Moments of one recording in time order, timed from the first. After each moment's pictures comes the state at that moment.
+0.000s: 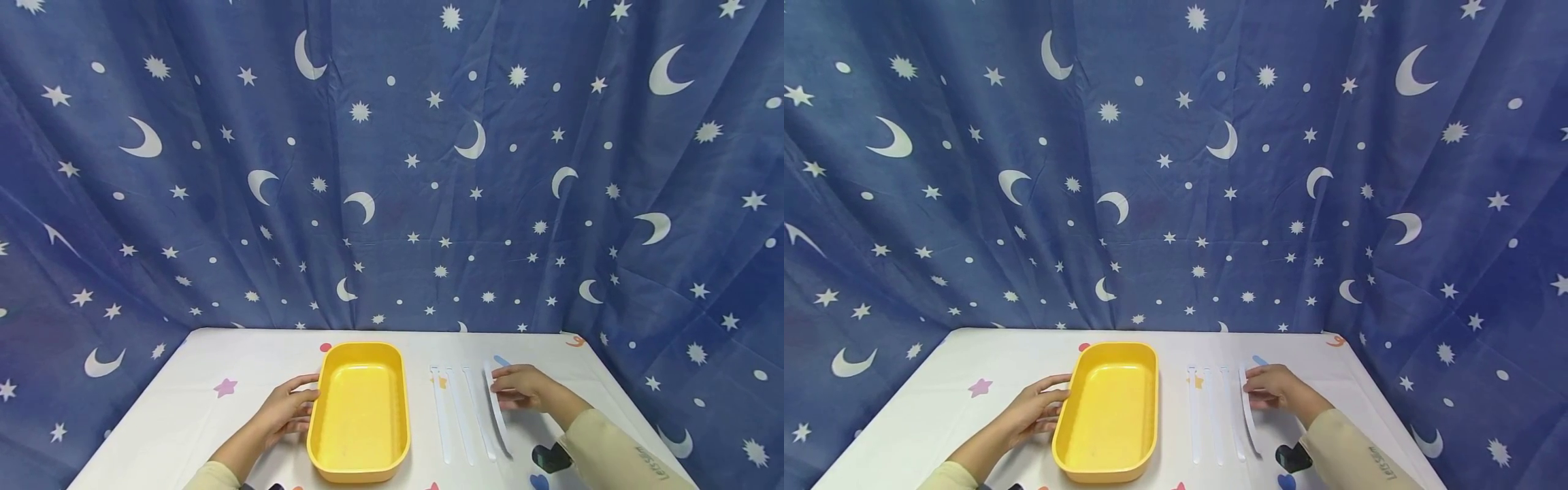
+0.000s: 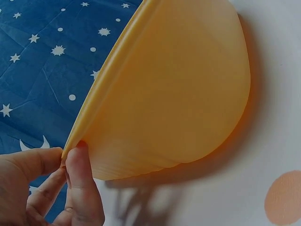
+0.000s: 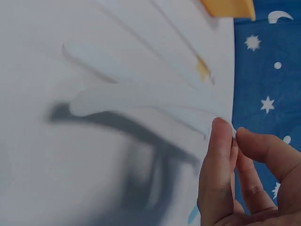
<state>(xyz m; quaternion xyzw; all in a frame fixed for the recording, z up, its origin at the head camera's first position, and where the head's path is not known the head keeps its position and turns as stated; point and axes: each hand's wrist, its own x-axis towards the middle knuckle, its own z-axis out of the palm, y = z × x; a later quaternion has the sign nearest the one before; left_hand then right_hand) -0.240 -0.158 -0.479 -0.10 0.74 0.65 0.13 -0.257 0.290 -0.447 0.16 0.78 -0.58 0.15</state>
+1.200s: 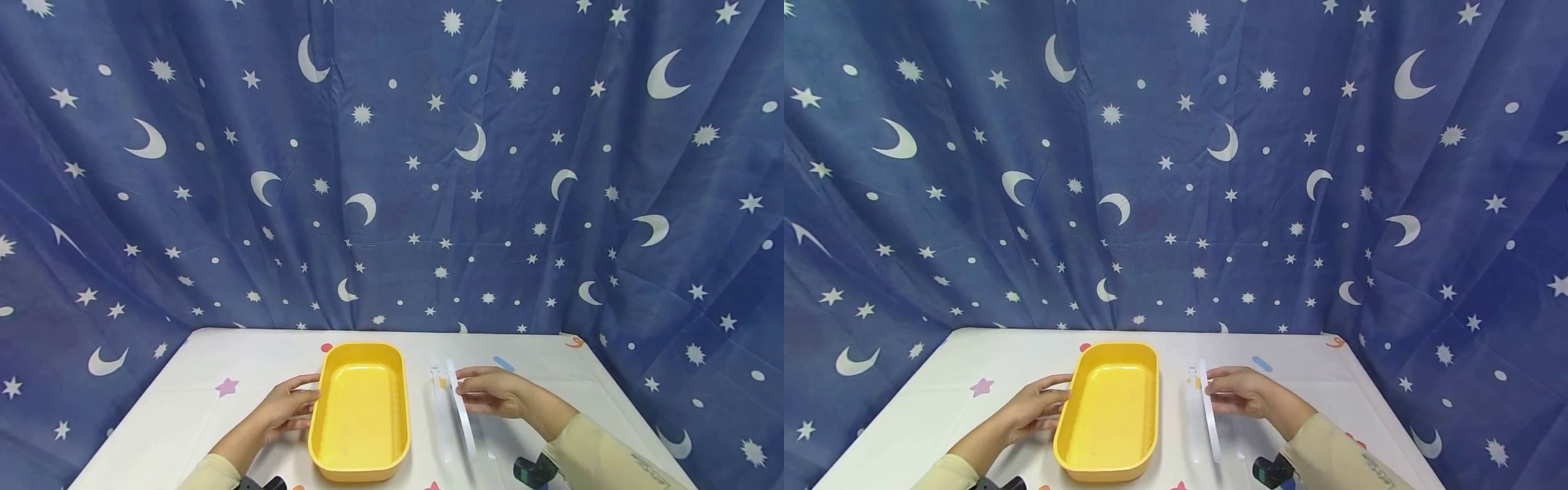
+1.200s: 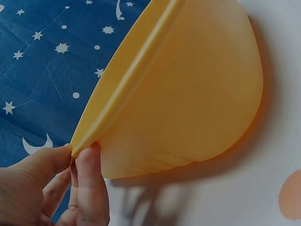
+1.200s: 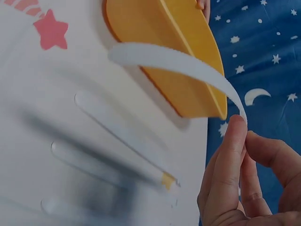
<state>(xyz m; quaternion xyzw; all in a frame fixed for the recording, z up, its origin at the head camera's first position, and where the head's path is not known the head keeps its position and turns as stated) -0.241 -0.163 -0.475 -0.09 0.73 0.66 0.15 -0.237 0.224 -0.420 0.15 0.71 -0.66 0.21</state>
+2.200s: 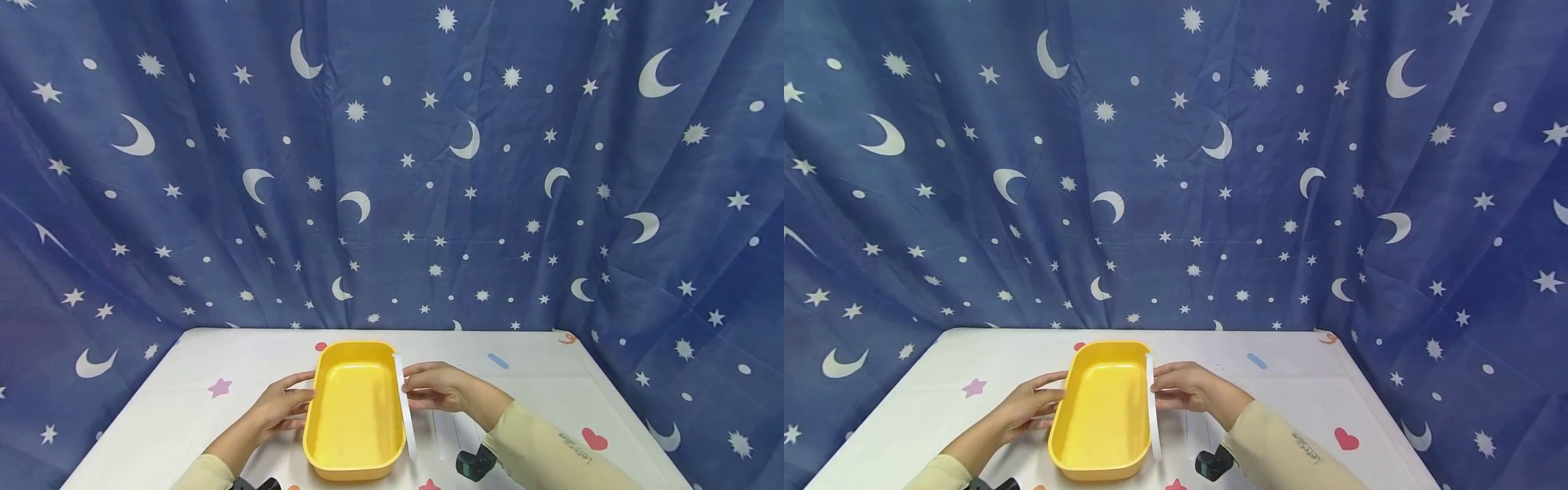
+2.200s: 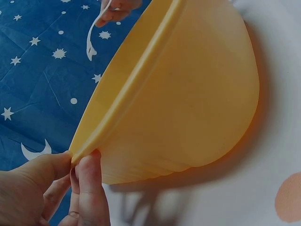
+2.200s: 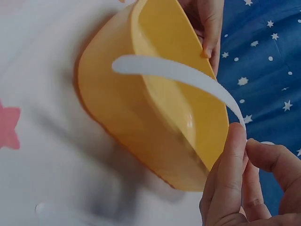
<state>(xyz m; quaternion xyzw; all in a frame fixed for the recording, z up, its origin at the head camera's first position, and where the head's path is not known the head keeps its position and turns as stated) -0.241 -0.162 -0.470 -0.09 0.74 0.65 0.15 -0.246 0.143 -0.418 0.13 0.71 -0.65 0.25</state>
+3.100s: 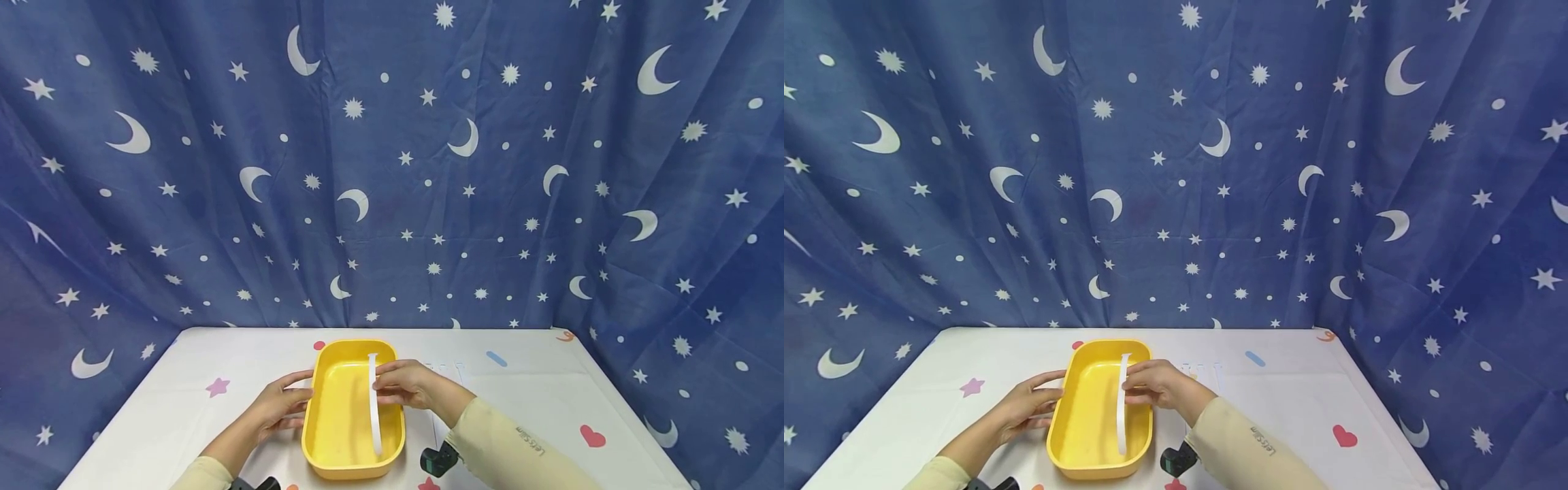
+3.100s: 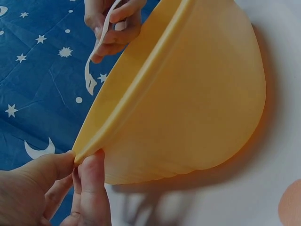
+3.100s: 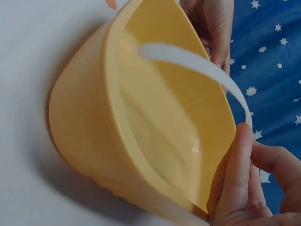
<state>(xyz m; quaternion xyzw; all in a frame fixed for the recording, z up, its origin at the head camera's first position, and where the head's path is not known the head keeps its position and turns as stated) -0.242 -0.163 -0.471 -0.08 0.73 0.66 0.16 -0.257 0.098 -0.432 0.10 0.68 -0.68 0.23</state>
